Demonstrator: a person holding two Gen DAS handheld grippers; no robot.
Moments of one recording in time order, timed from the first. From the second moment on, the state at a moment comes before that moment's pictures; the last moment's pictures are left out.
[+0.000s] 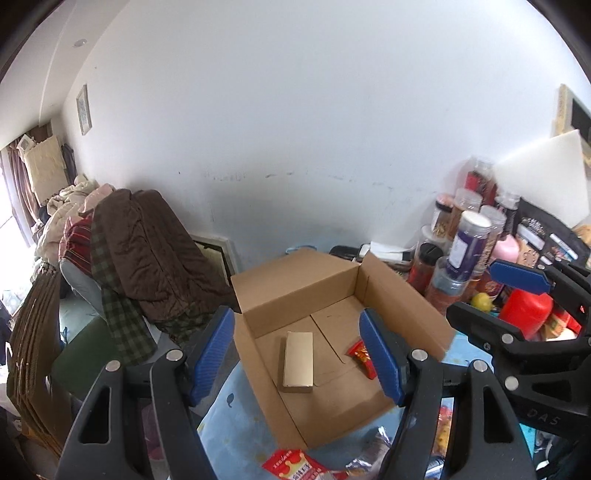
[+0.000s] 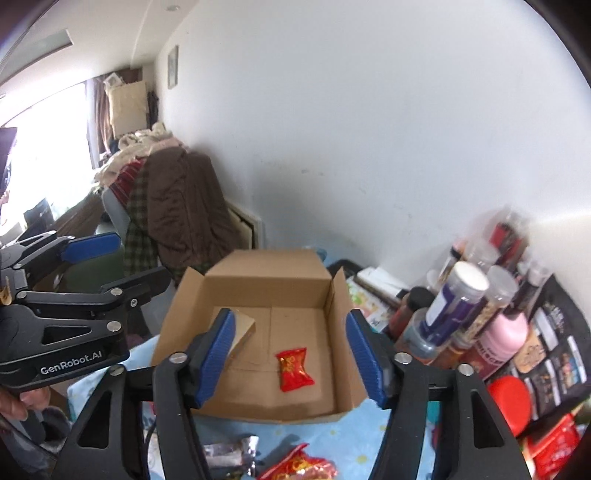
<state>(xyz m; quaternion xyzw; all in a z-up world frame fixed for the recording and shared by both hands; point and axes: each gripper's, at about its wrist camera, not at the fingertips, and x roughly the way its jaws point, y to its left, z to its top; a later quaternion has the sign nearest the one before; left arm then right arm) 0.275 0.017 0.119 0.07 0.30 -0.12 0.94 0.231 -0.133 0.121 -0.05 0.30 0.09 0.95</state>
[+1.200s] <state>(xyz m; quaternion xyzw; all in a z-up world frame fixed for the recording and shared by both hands) 0.094 0.050 0.076 0.05 0.29 -0.19 0.94 0.025 -0.132 0.065 0.00 0.27 0.07 0.96</state>
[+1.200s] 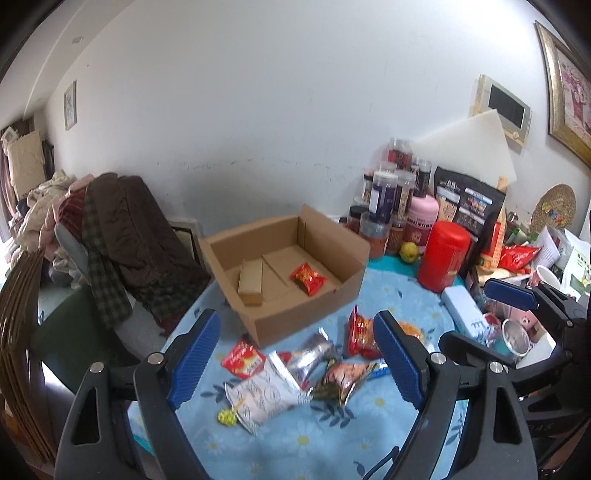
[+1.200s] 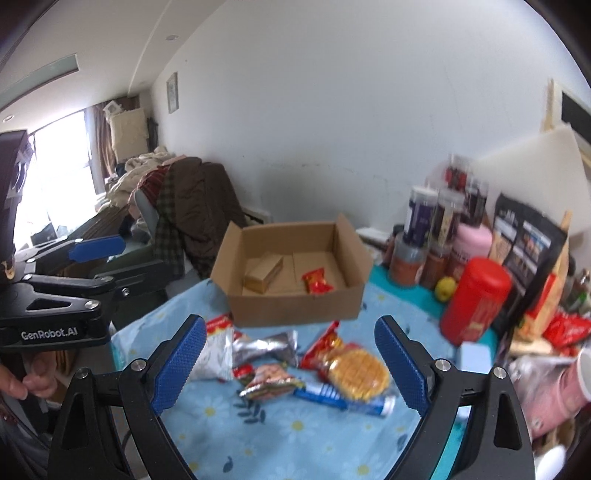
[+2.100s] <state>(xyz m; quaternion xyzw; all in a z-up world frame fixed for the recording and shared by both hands) 0.116 0.073 -0.035 0.04 0.40 -0.19 0.89 0.065 -0.117 -0.044 0.03 0.36 0.10 0.93</state>
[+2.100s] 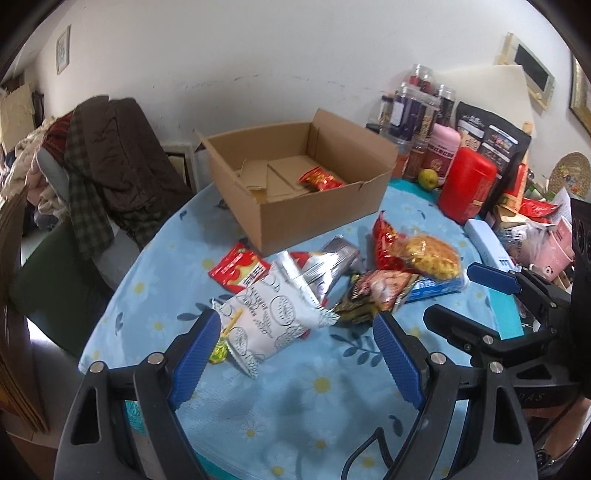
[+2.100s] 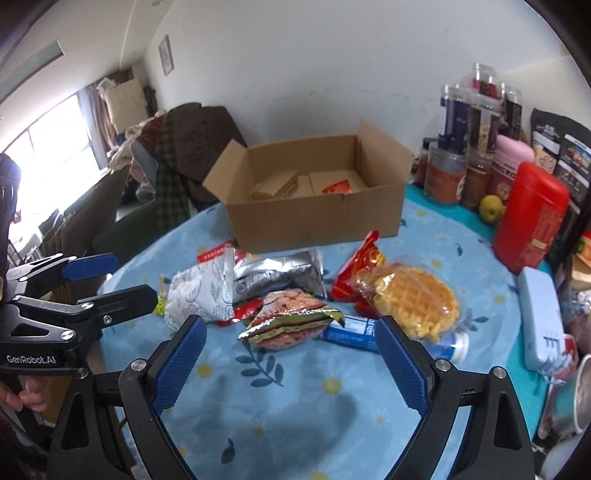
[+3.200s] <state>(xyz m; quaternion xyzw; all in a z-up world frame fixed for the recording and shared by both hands) 0.202 0.074 -0.106 -0.02 0.53 -0.17 0.83 0.103 -0.119 -0.105 -0.01 0.47 0.11 0.88</state>
